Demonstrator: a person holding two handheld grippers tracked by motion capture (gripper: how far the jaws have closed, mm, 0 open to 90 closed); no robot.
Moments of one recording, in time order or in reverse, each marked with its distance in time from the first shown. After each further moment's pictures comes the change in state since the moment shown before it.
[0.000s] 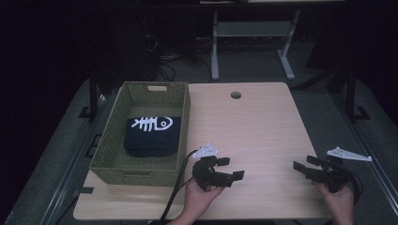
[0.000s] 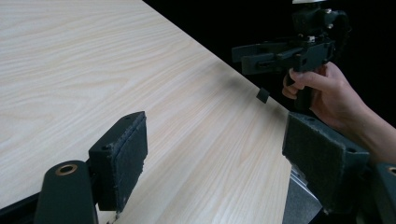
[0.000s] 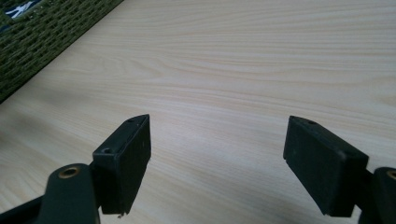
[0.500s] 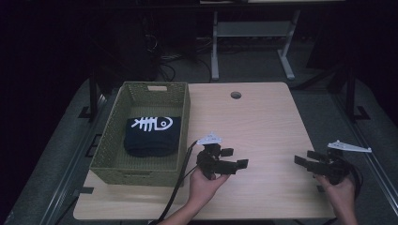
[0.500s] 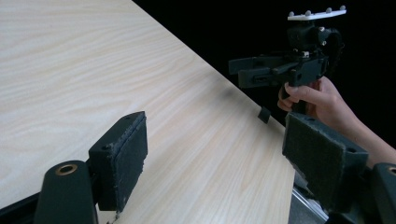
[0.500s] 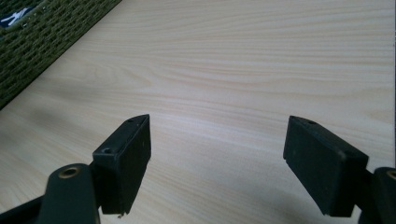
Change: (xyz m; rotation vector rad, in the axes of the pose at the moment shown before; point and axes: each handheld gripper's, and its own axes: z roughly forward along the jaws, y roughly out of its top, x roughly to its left) left arm 0.007 0.027 0.014 -0.002 -0.002 -0.041; right arm -0.017 0.014 0.008 0.026 0.021 0.026
